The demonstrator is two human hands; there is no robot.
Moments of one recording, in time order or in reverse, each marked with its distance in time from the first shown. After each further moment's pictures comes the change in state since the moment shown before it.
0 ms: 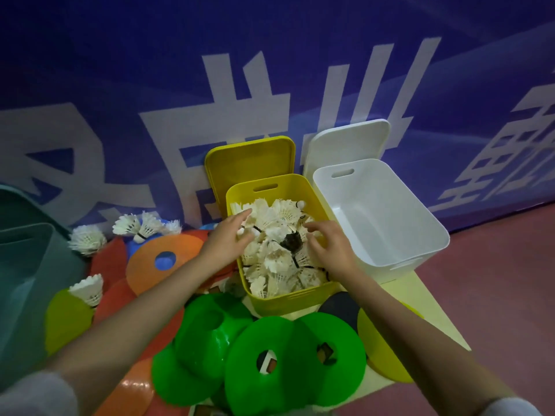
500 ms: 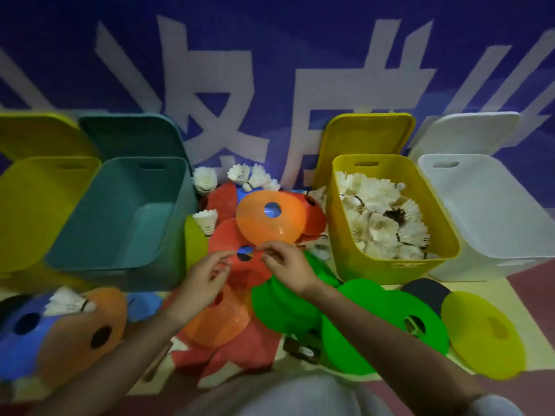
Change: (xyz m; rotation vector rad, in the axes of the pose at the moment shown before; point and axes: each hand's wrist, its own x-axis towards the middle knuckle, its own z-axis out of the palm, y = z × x) left_hand -0.273 -0.148 -0.071 -0.338 0.235 -0.289; right_hand -0.106 -0.210 0.197 0.408 -0.515 -0.035
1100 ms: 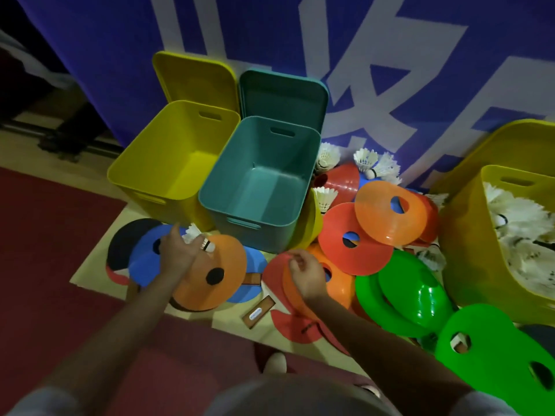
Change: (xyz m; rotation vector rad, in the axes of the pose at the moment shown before) left_hand -0.090 -0.187 -0.203 0.144 0.544 -0.692; right_hand 0.009 -0.024 0.235 -0.015 -0.012 0.180
